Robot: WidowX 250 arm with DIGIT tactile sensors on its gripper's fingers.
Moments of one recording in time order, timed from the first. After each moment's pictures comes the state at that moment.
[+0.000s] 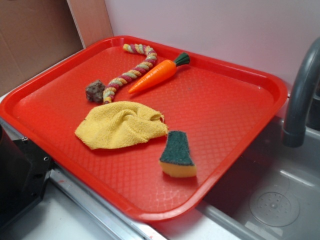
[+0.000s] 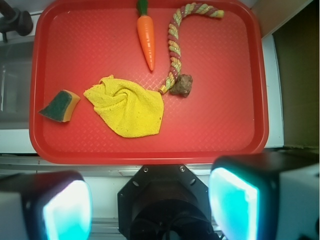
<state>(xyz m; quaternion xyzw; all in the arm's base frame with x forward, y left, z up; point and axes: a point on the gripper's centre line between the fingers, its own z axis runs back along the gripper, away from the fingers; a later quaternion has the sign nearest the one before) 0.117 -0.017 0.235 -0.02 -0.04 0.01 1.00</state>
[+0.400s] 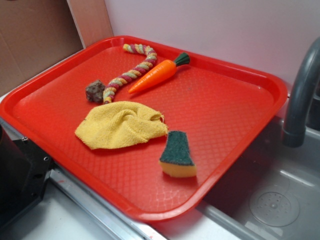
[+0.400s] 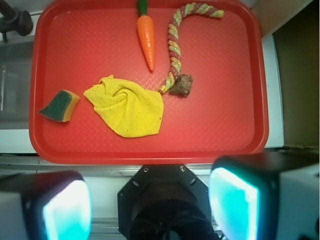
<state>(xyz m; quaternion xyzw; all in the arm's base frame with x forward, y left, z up) 0.114 -0.017 0.231 -0.01 -0.04 0.02 1.00</state>
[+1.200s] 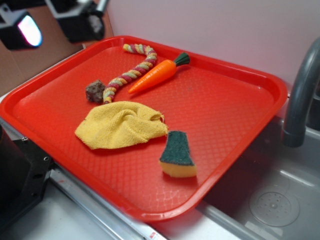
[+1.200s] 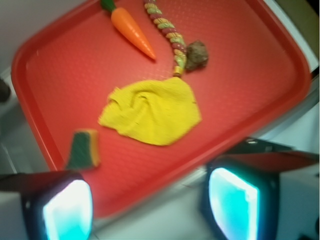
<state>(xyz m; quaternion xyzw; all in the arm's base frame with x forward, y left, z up) 0.137 -0.085 0.177 -0.06 -0.08 0.30 0.95</state>
